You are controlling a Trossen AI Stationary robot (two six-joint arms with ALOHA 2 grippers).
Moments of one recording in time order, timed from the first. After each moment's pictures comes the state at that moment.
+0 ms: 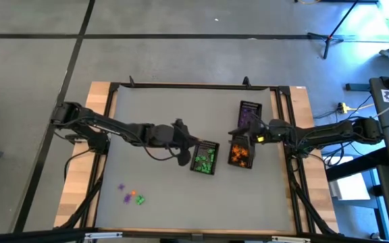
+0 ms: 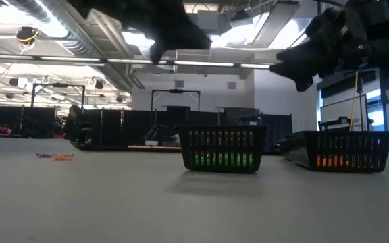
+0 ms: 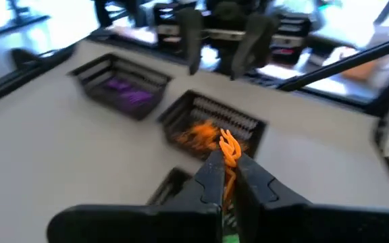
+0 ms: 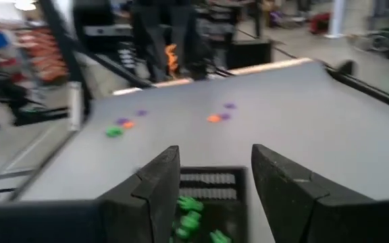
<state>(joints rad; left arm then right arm) -0.10 1.50 0.89 0.25 -0.26 -0.31 -0.08 0.97 0.20 0.69 -0.14 0.16</state>
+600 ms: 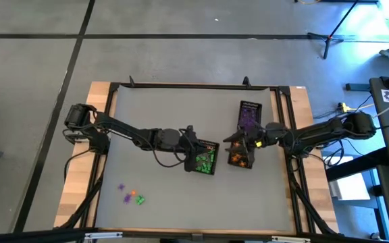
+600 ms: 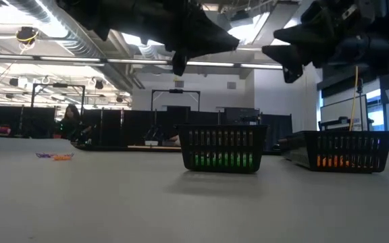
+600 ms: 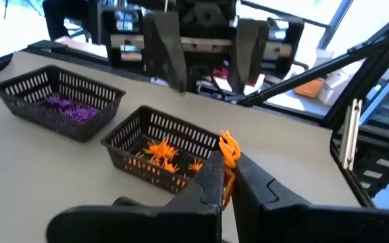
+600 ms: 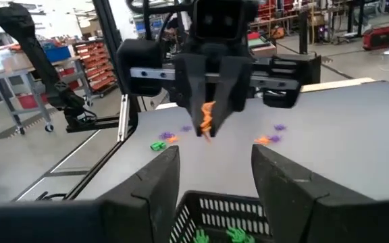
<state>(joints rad) -0.10 1.68 0.89 0.56 -0.14 -0.30 0.00 1.15 0.25 0.92 -0.21 0.17</state>
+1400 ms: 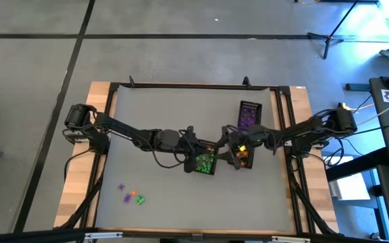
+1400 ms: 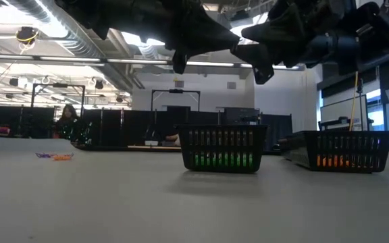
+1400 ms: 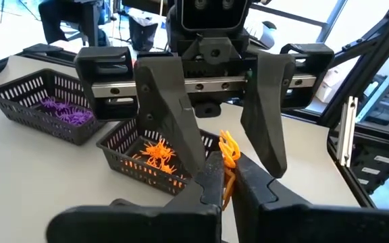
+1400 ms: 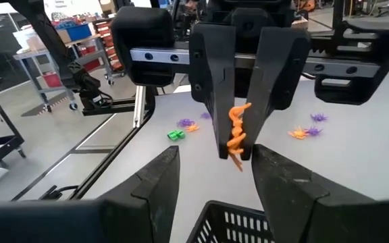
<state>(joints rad) -0.11 1.68 0.89 0.56 -0.14 -0.28 0.04 1.44 0.46 0.92 -0.27 0.18</state>
